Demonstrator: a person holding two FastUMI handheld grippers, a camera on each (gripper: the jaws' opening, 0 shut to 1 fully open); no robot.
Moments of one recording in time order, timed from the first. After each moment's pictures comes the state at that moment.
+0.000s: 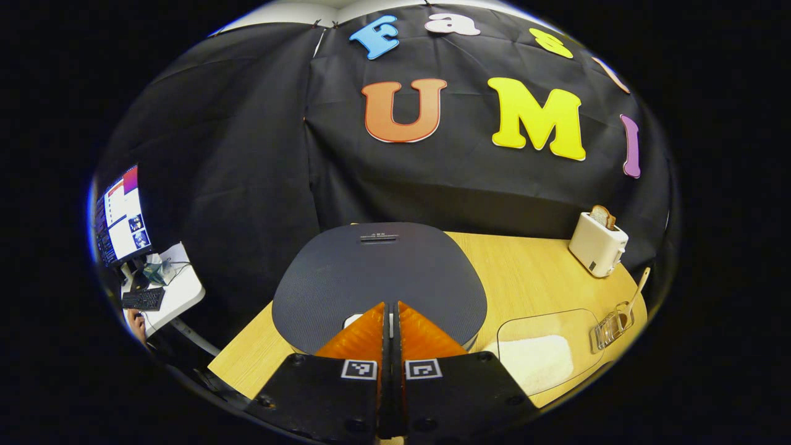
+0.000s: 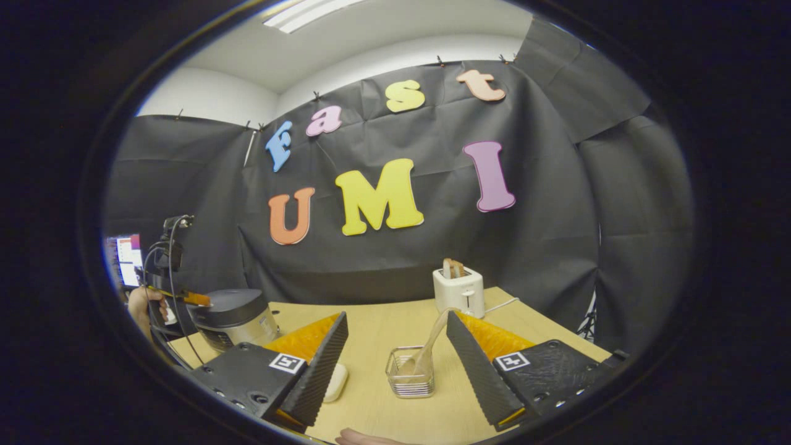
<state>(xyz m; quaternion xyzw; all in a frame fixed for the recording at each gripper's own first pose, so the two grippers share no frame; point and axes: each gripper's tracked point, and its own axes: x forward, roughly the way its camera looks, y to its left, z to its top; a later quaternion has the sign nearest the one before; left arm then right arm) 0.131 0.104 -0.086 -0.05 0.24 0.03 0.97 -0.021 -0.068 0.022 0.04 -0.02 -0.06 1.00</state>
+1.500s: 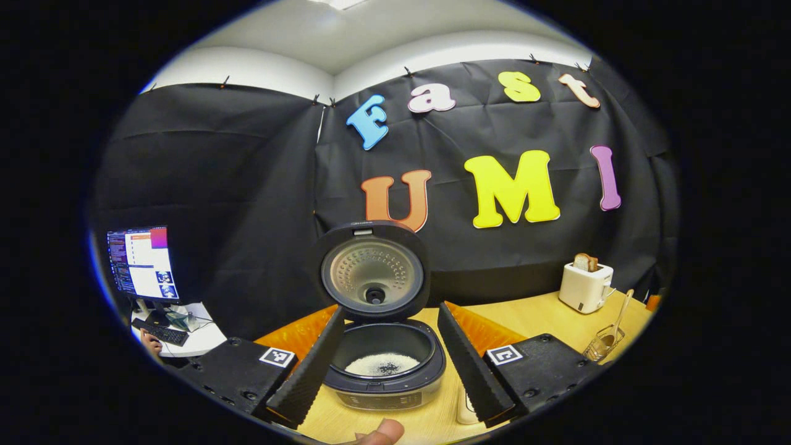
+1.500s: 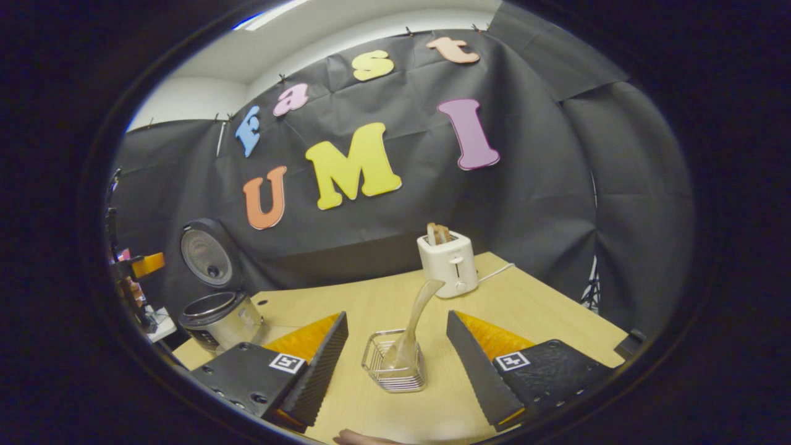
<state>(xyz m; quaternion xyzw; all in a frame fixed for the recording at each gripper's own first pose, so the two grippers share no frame) 0.067 0.080 0.040 0.00 0.01 0.06 1.00 0.036 -0.114 -0.032 0.10 0.06 -0.07 0.99</state>
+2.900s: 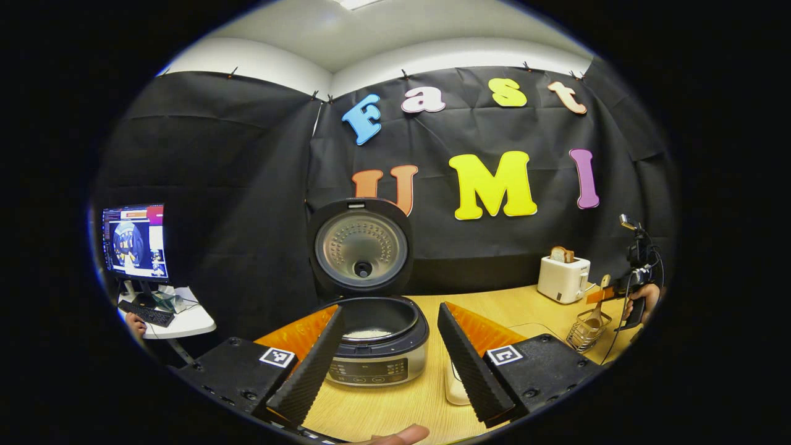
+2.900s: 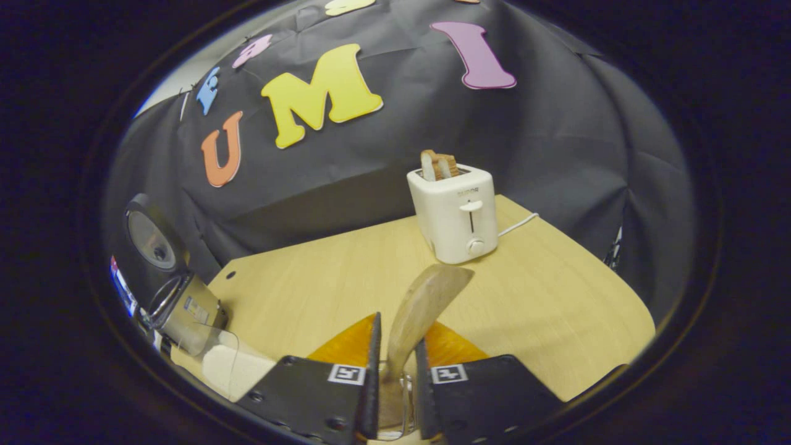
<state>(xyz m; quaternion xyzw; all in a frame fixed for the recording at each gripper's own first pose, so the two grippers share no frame) 0.022 0.070 -0.008 -0.03 0.02 0.02 1.00 0.185 -0.150 -0.104 0.12 0.22 -0.10 0.96</state>
